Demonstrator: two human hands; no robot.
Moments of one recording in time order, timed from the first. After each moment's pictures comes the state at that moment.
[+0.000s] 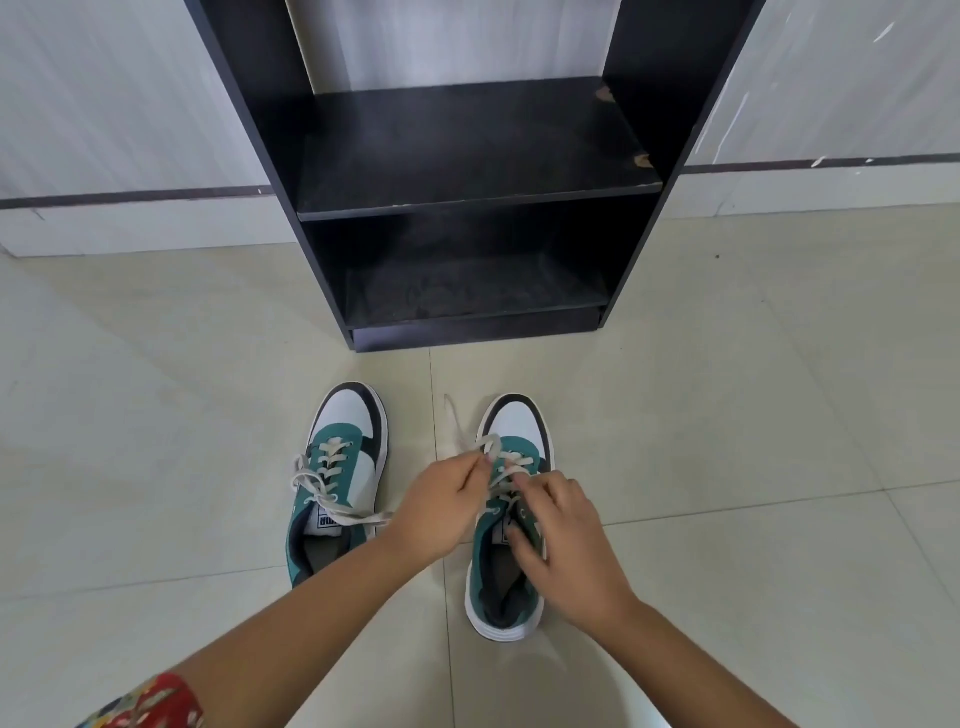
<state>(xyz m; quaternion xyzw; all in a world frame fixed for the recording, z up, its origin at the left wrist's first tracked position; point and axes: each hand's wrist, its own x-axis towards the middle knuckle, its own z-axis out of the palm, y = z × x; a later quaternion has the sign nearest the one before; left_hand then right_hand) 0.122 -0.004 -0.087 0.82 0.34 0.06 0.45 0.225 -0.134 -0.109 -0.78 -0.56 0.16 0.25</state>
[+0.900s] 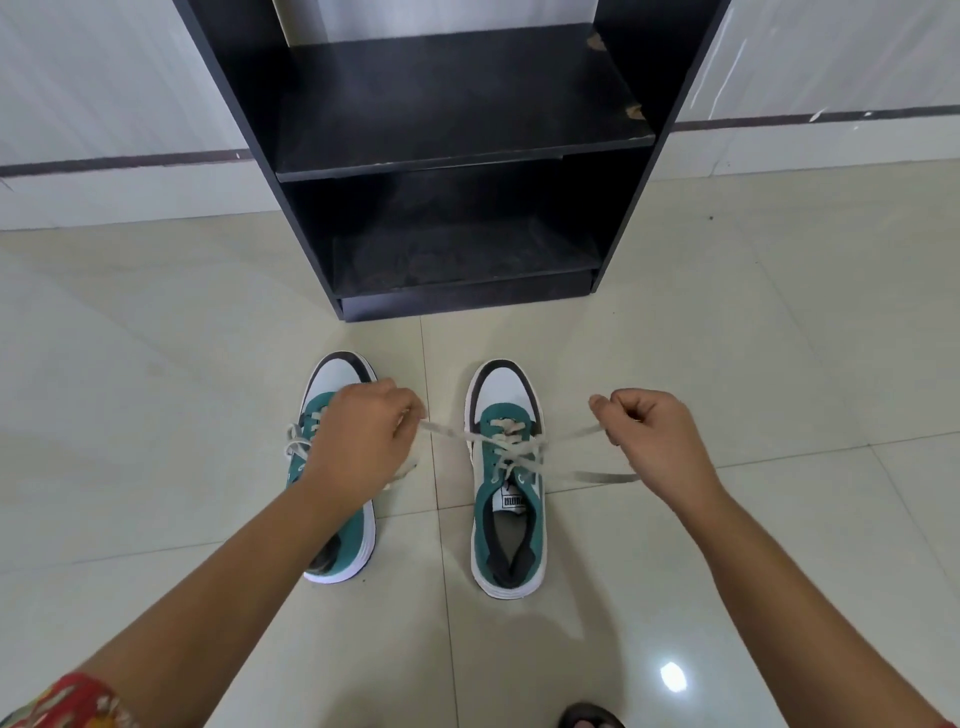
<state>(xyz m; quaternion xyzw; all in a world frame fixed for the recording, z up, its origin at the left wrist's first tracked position) 0.082 0.041 -0.077 0.92 0.33 0.13 0.18 0.292 -0.134 -0.047 -0.81 -0.29 0.27 0.42</state>
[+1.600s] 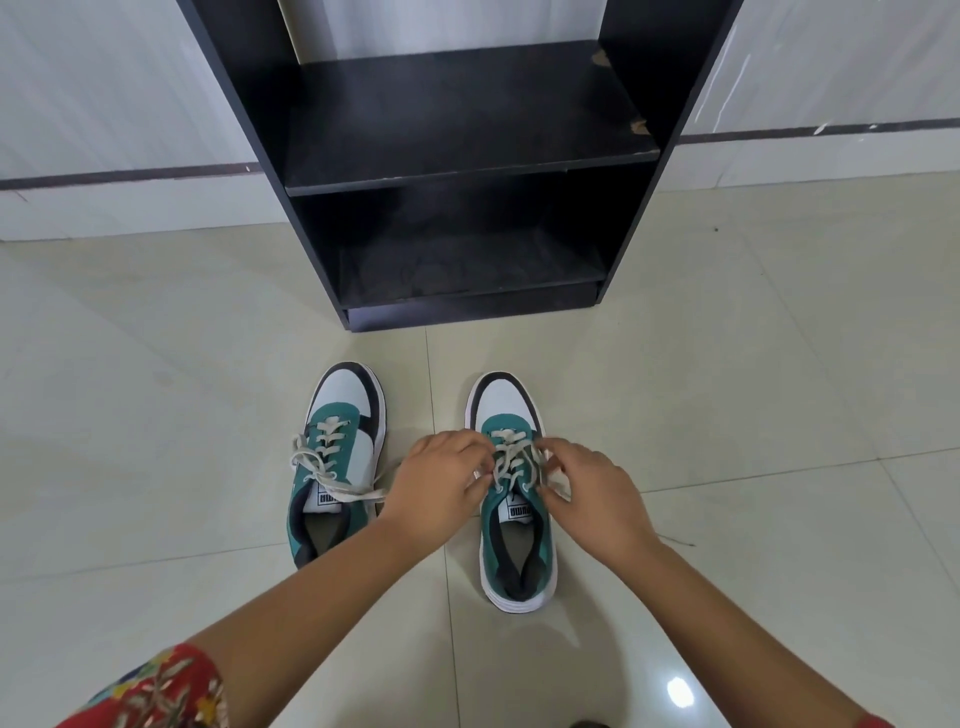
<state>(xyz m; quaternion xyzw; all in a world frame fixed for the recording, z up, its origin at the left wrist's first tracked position) 0.108 -0.005 -0.115 0.93 0.26 0.06 0.24 0.257 -0.133 -0.104 -0.83 -0.48 0.24 0.16</state>
